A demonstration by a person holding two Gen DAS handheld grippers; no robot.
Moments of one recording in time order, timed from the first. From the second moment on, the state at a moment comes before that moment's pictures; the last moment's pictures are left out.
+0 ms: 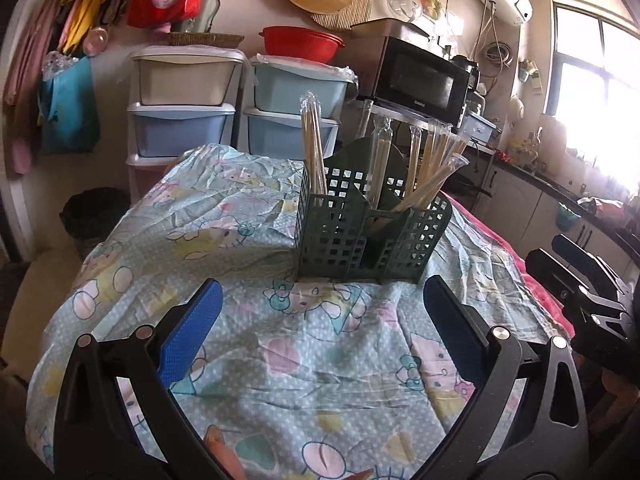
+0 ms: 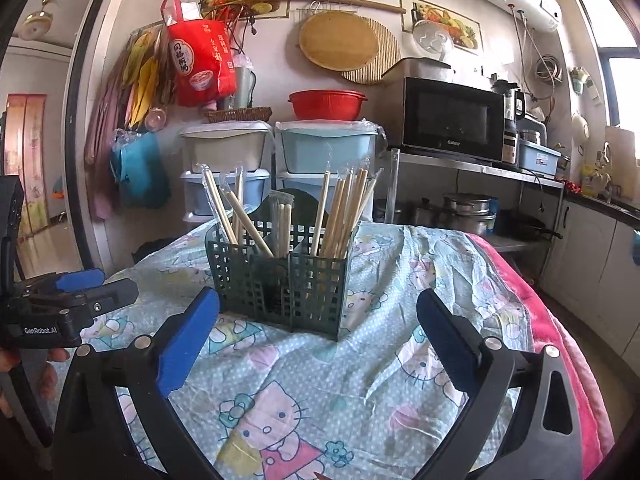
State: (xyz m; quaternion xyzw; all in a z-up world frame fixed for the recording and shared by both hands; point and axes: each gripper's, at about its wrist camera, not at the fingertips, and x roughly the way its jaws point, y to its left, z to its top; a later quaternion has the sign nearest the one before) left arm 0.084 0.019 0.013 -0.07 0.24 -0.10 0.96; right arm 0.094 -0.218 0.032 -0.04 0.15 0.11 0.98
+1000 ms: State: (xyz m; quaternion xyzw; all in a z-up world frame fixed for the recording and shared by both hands) left arm 0.067 0.014 -0.001 -0.06 0.17 -0.08 0.98; right arm 0.072 -0.210 0.005 -0.02 0.11 0.09 0.99
